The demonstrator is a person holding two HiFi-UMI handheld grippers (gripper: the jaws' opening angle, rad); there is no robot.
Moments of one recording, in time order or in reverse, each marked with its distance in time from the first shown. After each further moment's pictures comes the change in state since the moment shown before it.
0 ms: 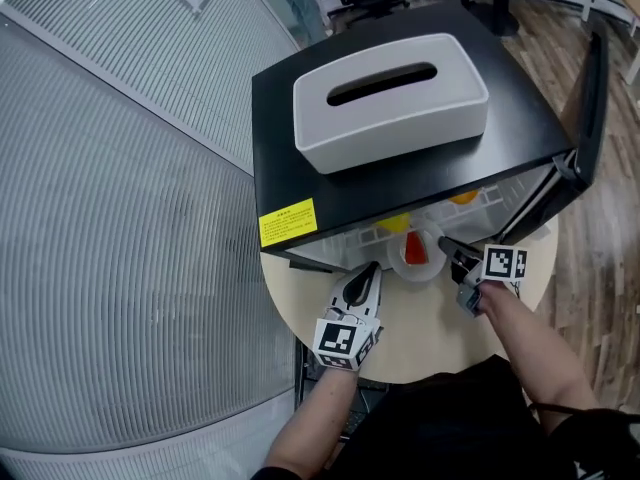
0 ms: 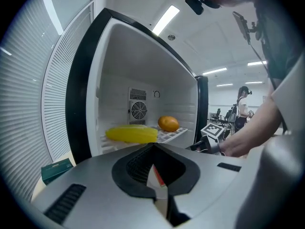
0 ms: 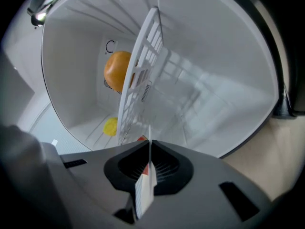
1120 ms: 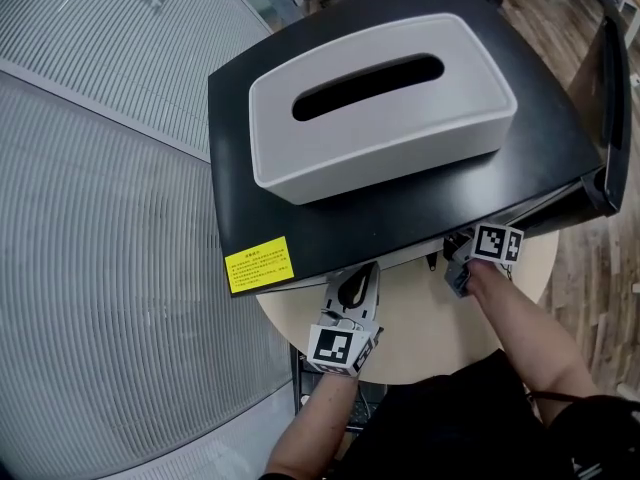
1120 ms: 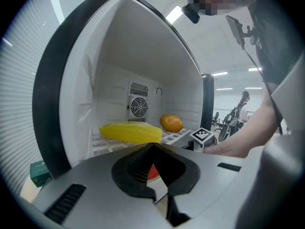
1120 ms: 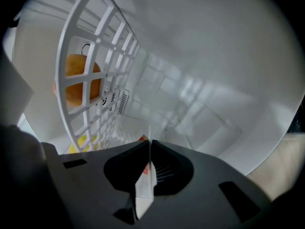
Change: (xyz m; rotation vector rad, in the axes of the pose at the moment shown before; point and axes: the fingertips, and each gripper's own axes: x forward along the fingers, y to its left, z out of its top) left arm 0.036 0.010 -0.002 -0.043 -0.012 -0.032; right arm 0.037 -0.046 0.044 0.054 -0.100 -0.129
